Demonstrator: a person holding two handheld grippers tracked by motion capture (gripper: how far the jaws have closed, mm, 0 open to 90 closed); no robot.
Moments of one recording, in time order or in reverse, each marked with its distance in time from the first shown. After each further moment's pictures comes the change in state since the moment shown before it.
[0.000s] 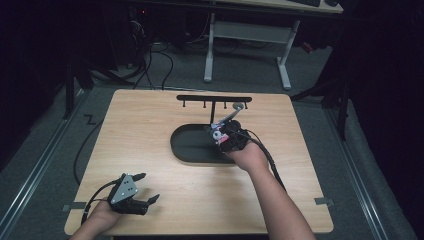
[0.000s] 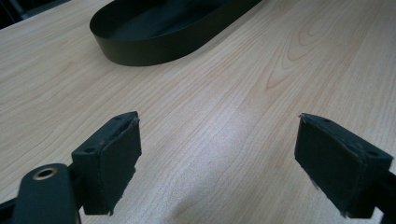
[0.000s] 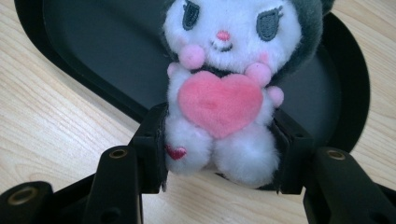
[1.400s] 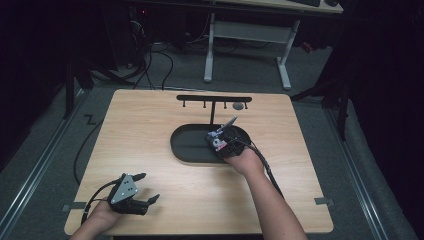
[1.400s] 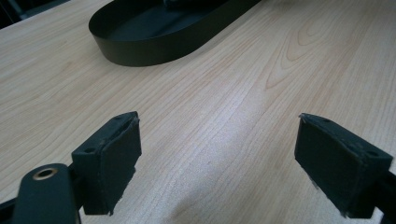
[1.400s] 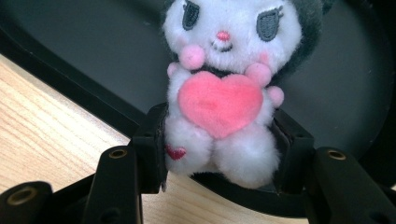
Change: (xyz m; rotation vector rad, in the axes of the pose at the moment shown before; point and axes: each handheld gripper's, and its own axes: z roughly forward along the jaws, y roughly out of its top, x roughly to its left) left arm 0.000 0.000 0.000 0.001 -0.003 0.003; right arm -0.004 -0.011 0.045 0.063 0.003 0.015
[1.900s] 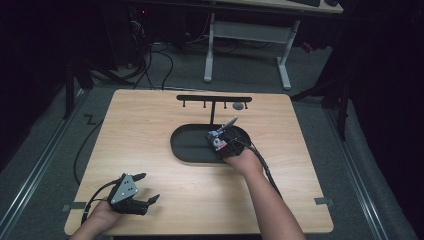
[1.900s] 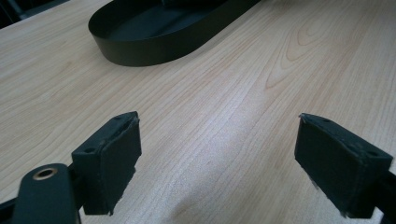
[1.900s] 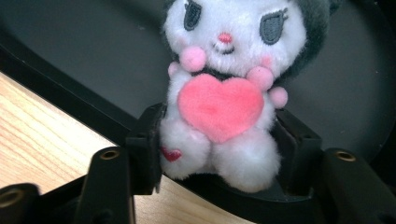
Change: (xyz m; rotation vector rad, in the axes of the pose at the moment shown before) left arm 0.000 0.000 0.000 0.000 -0.001 0.001; right arm -0.001 0.000 0.007 -0.010 0.008 0.027
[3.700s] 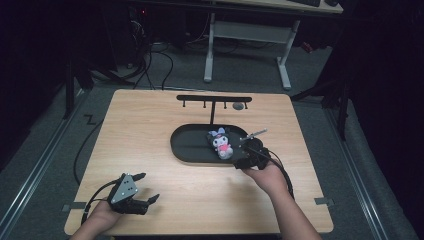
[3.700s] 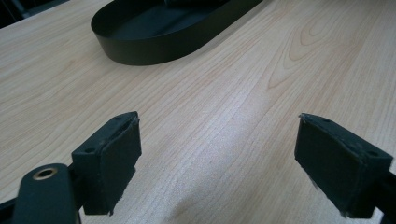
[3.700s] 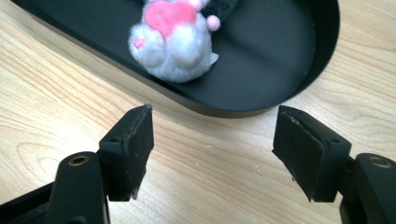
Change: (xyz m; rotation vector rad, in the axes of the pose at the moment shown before) left arm 0.000 0.000 0.000 0.002 0.008 -0.005; right arm -0.022 -0.072 -0.049 -0.188 0.000 0.035
